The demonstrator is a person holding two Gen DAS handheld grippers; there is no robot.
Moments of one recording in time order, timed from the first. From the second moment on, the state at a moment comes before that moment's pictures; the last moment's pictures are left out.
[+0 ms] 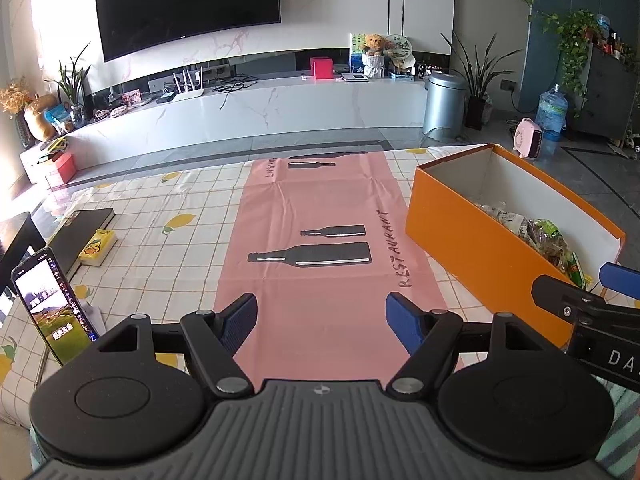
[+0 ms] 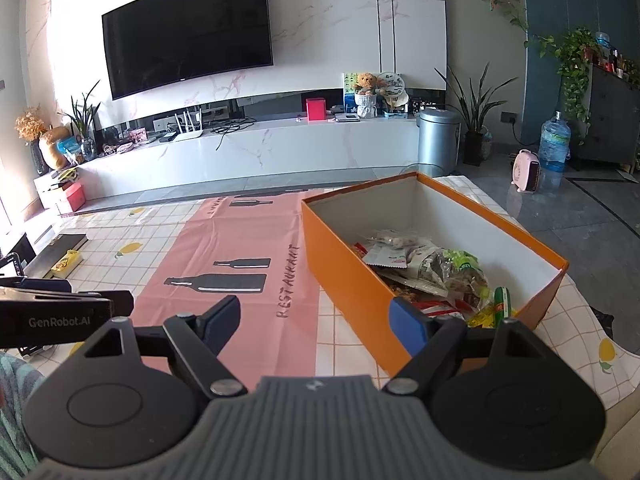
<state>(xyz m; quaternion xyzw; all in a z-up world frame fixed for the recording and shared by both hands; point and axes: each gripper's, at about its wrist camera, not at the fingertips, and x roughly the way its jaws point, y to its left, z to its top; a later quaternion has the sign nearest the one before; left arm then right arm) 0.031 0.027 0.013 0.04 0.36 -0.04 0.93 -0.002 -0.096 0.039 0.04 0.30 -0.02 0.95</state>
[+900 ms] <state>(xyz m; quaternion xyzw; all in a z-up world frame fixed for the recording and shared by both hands) 0.035 0.030 0.017 0.04 0.35 -0.04 0.93 0.003 -0.094 0.045 0.03 0.29 -0.01 0.96</state>
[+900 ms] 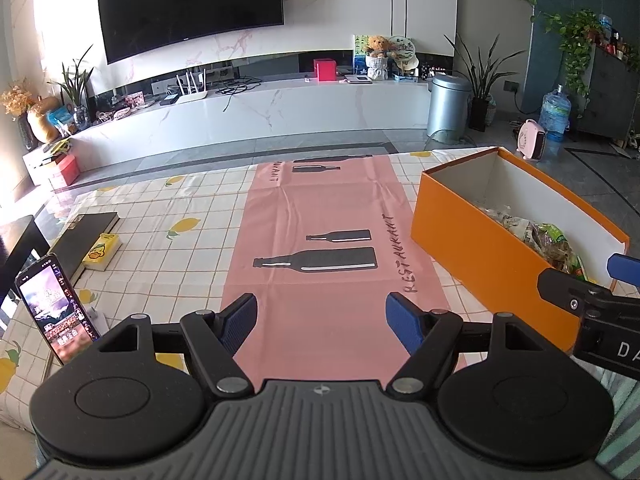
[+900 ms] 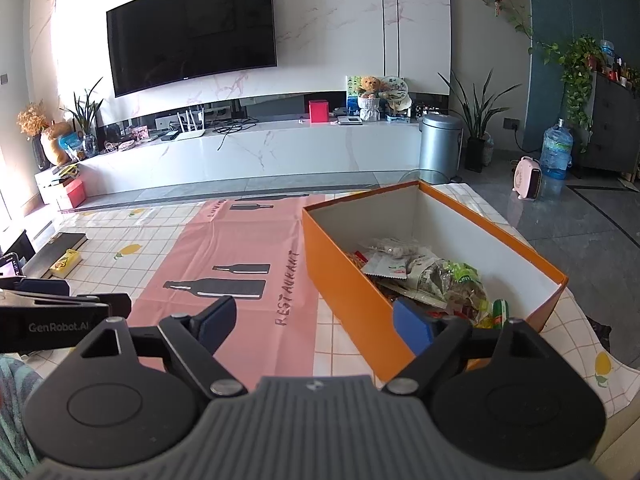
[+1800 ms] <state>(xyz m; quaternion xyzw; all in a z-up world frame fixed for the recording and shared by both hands) 0.037 0.030 0.015 0.04 0.36 -0.03 0.93 0.009 -0.091 0.043 0.03 0.30 0.00 0.95</state>
